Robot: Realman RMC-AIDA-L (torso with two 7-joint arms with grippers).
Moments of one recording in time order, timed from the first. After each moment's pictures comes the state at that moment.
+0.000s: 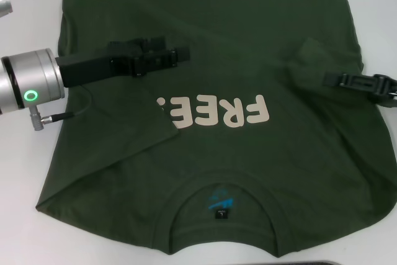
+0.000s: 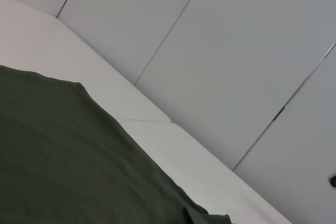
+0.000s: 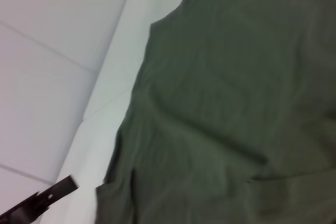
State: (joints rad) left arm -0.61 -2.16 0.54 0.54 2.04 1.48 -1.63; right arm 0.41 2.03 -0.36 -0.57 -2.22 -1.53 2.01
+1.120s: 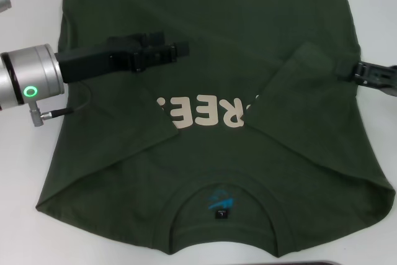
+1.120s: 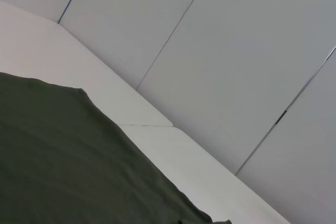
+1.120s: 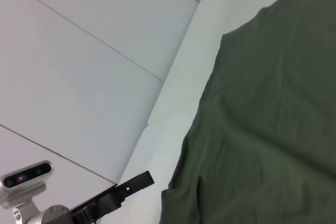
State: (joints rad) left arm -0.62 -2.16 0.53 0.54 2.04 1.47 -1.62; right arm 0.37 2.00 -0.37 -0.58 -2.08 -1.72 1.93
